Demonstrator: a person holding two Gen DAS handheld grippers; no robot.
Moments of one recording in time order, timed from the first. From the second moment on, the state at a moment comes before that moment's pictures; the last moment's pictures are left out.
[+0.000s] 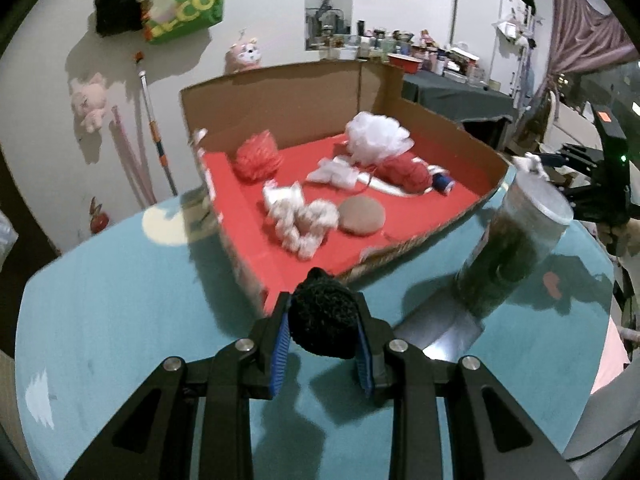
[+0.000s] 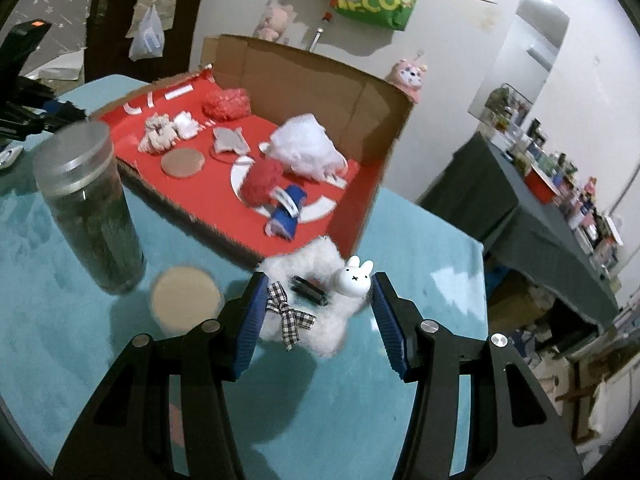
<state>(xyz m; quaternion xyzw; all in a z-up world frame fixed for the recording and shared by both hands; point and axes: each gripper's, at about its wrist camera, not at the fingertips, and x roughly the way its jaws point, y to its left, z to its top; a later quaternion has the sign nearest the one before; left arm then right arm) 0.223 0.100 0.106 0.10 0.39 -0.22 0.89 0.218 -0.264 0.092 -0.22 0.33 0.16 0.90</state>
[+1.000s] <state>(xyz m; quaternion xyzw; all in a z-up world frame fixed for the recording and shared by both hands) 0.377 -0.060 0.077 0.12 0.53 -0.34 0.77 0.349 -0.198 0.055 -0.08 0.55 0.29 0.78</state>
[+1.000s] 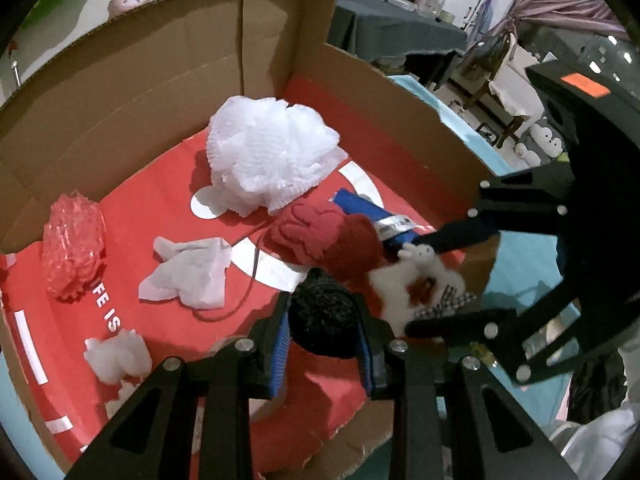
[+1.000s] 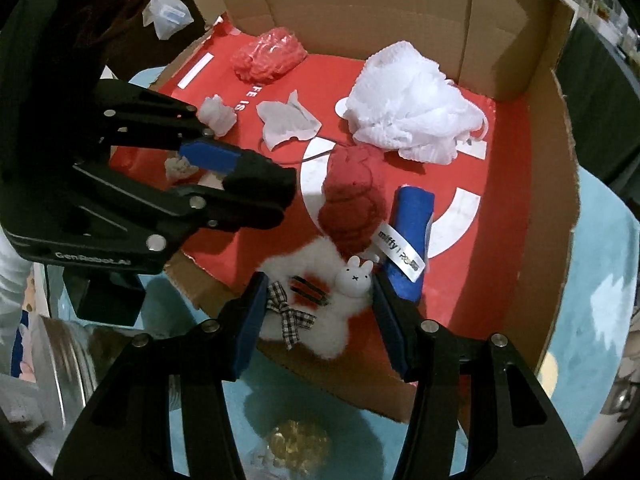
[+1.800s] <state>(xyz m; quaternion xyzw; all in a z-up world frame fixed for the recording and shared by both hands) 0.399 -0.067 0.056 0.11 0.55 -0.31 0.77 0.355 -0.190 0.041 -0.09 0.55 0.28 0.78</state>
